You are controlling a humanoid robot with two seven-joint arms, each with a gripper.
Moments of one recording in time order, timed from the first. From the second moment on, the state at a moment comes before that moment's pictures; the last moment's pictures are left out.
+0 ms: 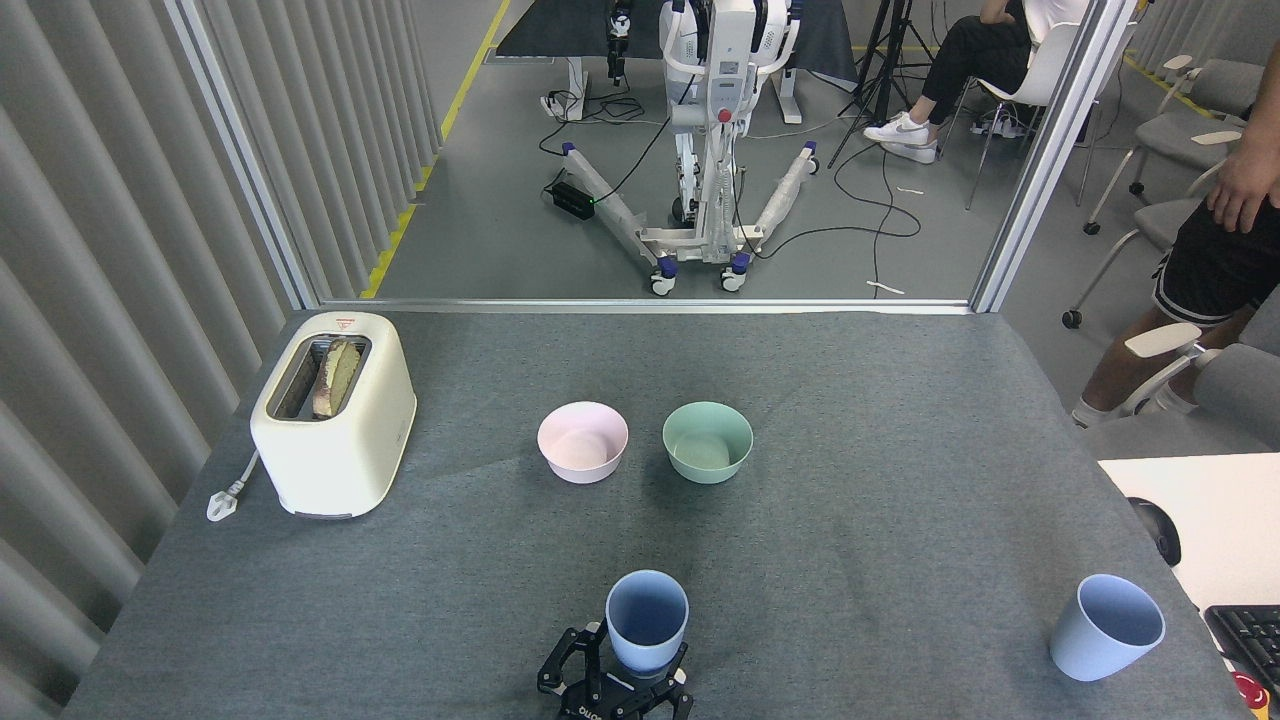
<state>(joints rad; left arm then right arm) -0.12 -0.11 -0.50 -0.99 -1.66 0.09 0.47 0.42 0.06 -0.07 -1.49 1.46 -0.18 -0.47</state>
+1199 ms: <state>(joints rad) 0.30 0.01 -0.27 -1.40 -1.47 0.09 0.46 0.38 0.06 -0.22 -1.43 1.45 -0.16 -0.36</state>
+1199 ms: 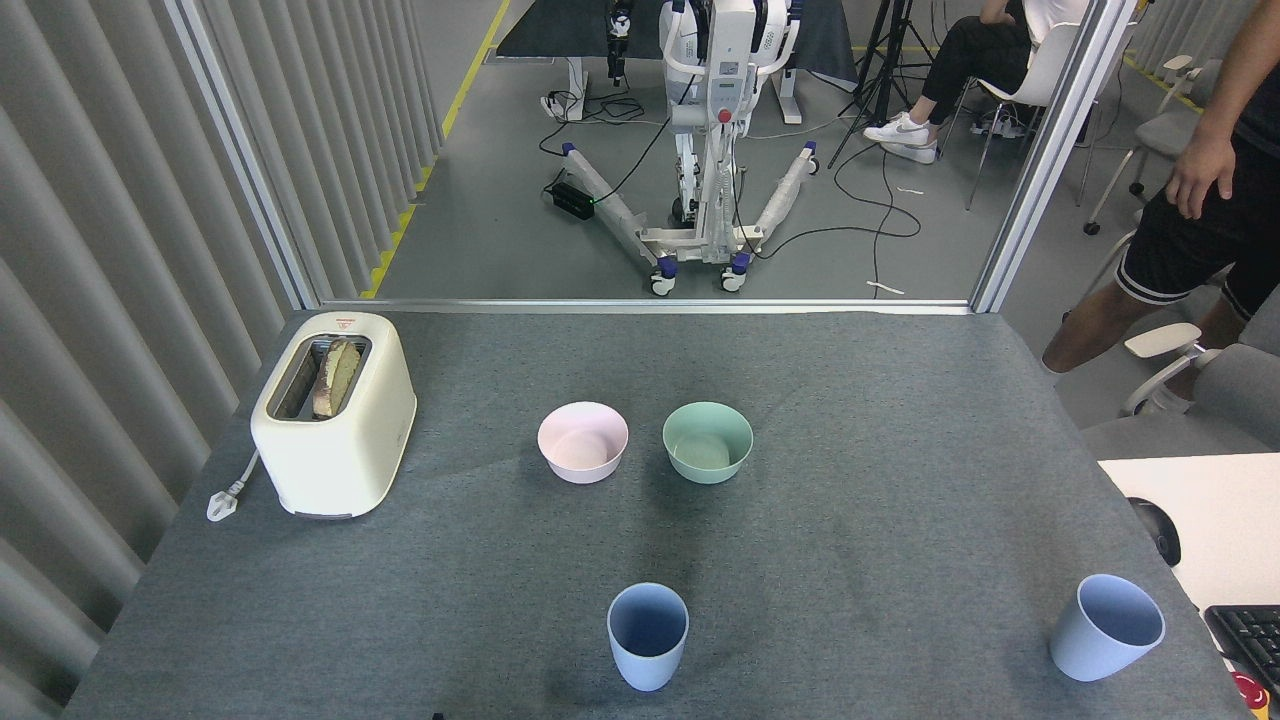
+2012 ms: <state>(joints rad) 0.32 0.02 -0.24 -1.41 -1.45 0.09 0.46 0.05 -0.09 -0.33 -1.07 1.45 -0.15 -0.35</state>
